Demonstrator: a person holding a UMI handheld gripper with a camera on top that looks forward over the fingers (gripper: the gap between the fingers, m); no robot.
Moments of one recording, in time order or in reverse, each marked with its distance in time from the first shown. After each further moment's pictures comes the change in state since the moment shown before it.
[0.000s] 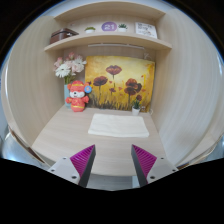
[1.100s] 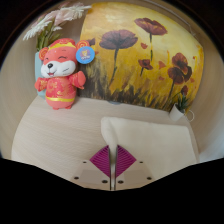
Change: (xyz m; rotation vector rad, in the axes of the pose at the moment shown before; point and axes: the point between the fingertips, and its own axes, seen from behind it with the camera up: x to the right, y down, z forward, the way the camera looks) arm -0.082 -0.011 0.337 -0.237 0.056 -0.060
